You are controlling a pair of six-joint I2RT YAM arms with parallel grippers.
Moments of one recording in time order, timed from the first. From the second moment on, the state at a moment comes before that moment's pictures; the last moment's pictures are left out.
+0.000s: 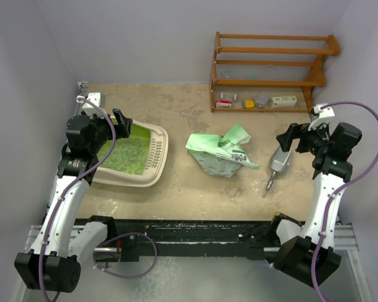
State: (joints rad) left arm -0.08 0.91 0.90 -0.20 0.14 -0.22; right arm -0.48 0.94 0.94 -0.51 -0.69 -0.21
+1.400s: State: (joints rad) left arm -0.08 0.91 0.90 -0.20 0.15 -0.22; right arm -0.48 0.92 0.95 -0.55 -0.75 -0.26
